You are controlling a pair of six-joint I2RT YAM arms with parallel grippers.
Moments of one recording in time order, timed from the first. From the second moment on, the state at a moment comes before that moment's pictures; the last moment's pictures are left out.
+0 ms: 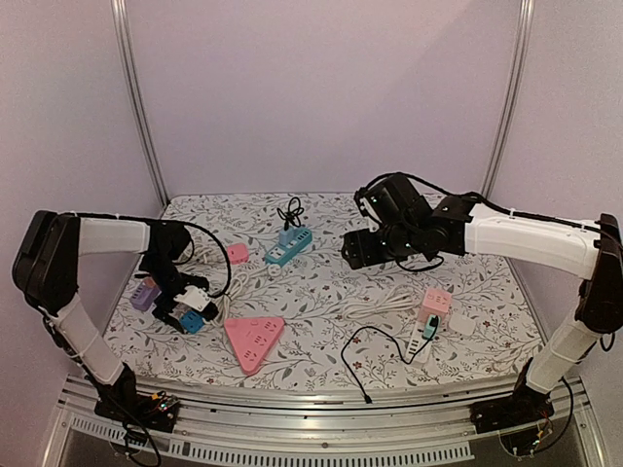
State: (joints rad) left arm -0.21 1.67 0.96 -0.89 0.19 1.81; right arm 0.90 1.63 1.35 -0.53 0.23 0.47
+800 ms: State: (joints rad) left arm -0.23 1.63 0.87 -0.82 0.14 1.71; right arm 0.91 1.67 1.35 -0.53 0.20 0.47
